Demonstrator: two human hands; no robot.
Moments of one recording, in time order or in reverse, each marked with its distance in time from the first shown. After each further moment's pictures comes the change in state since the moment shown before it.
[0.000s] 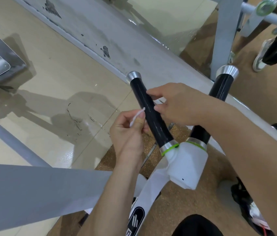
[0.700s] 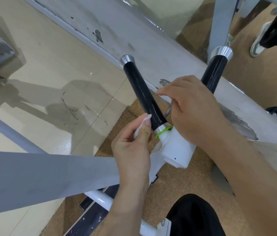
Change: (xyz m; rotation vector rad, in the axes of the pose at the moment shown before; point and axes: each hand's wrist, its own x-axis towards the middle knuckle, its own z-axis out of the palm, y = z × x) left_hand -0.073 0.015 -0.010 0.120 0.019 -0.052; right_hand -0.056 0.014 0.031 -0.150 0.485 -0.108
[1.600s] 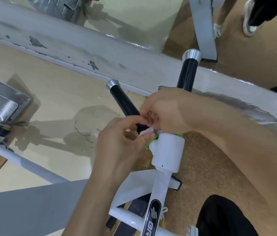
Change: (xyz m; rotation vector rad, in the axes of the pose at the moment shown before) left_hand 0.019 0.063 0.009 0.983 -0.432 0.347; right_hand 0.026 0.003 -0.036 -0.058 -0.528 -0.110
